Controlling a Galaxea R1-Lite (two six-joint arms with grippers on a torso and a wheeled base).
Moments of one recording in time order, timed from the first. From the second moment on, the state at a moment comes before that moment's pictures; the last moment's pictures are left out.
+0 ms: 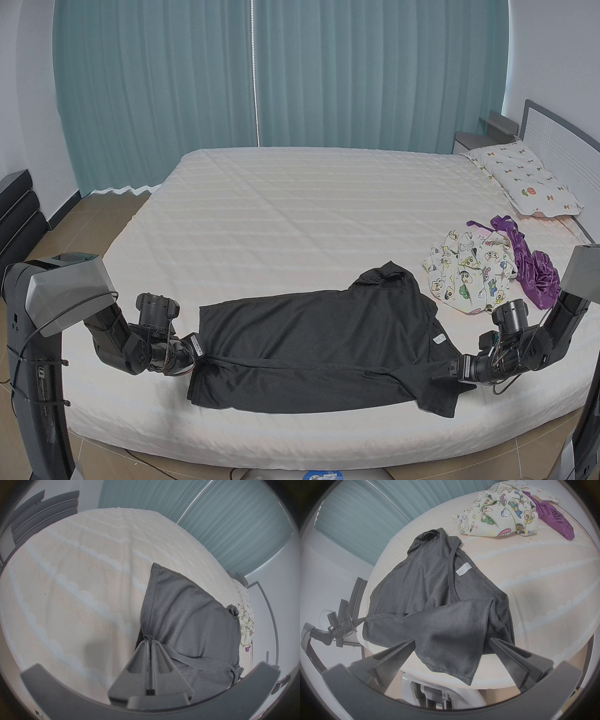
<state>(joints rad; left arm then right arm) -0.15 2.34 -0.84 -0.64 -0.12 -0.63 0.05 2.16 -0.57 -0.56 0.28 0.29</state>
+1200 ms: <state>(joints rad) -0.15 2.34 -0.84 -0.64 -0.12 -0.63 0.03 2.24 -0.68 -0.56 0.28 0.39</state>
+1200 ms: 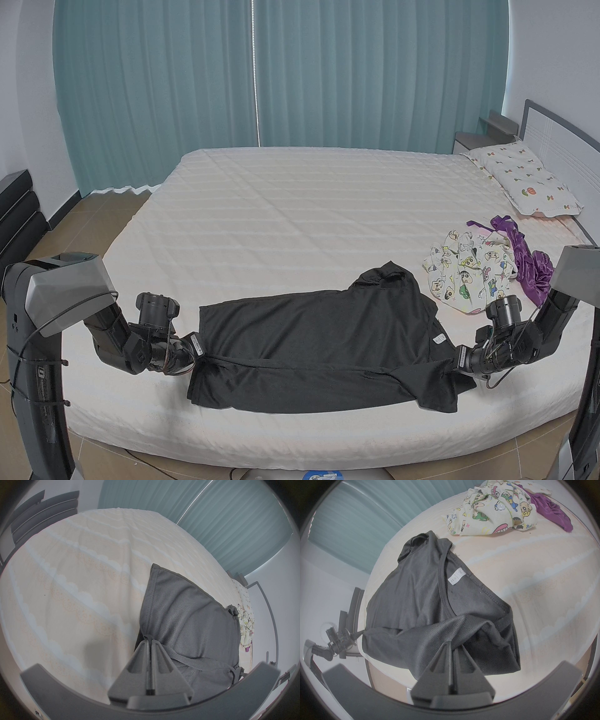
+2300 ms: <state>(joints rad) -0.15 2.34 -0.84 -0.64 -0.12 -0.63 -0.05 2.29 -0.85 -0.56 0.35 0.49</state>
